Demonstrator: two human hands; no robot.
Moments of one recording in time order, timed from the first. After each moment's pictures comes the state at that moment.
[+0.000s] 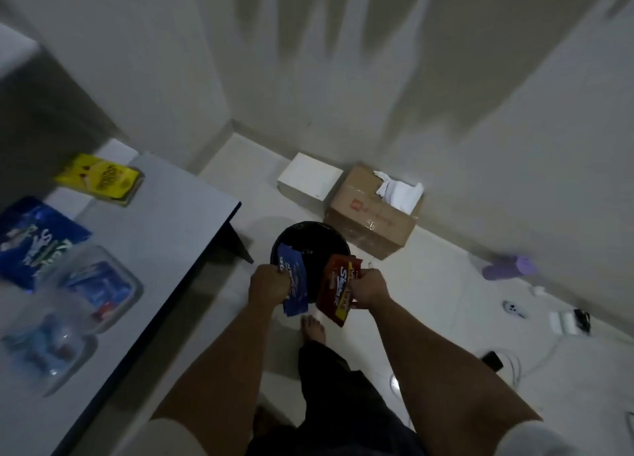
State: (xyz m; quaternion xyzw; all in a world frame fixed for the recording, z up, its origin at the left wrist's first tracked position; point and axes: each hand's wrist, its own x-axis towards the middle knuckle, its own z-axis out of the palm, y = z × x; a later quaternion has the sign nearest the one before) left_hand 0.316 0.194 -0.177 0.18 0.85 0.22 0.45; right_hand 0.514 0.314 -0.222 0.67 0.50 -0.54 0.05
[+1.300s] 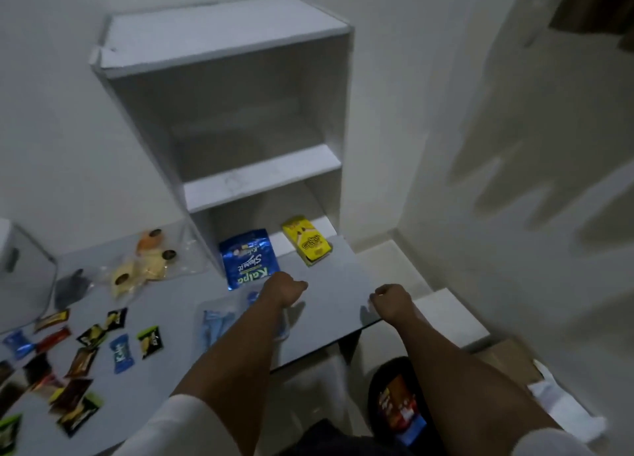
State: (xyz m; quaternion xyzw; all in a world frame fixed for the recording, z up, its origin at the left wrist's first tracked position) left_hand 0.072 0.065 -0.061 0.00 0.91 0.29 0.29; right_hand 0.187 0.295 -0.091 0.34 0.85 -0.39 0.10
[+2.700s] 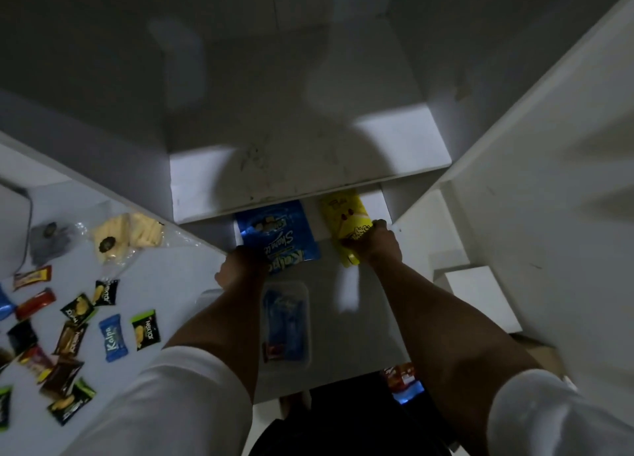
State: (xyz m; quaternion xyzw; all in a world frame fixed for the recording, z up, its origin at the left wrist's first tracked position) left_hand -0.095 -0.012 -0.169 -0.29 0.90 0.20 0.26; right_hand -0.094 0.256 -0.179 0.35 0.84 -0.32 0.26
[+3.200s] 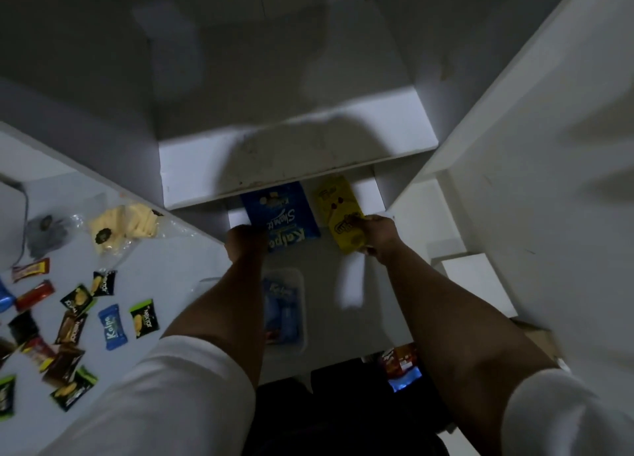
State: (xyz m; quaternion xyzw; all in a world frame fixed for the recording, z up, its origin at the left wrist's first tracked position) left_hand -0.106 0.010 -0.156 -0.33 0.85 0.38 0.18; right_hand -0.073 0.274 -0.170 0.40 0.64 -0.63 0.18
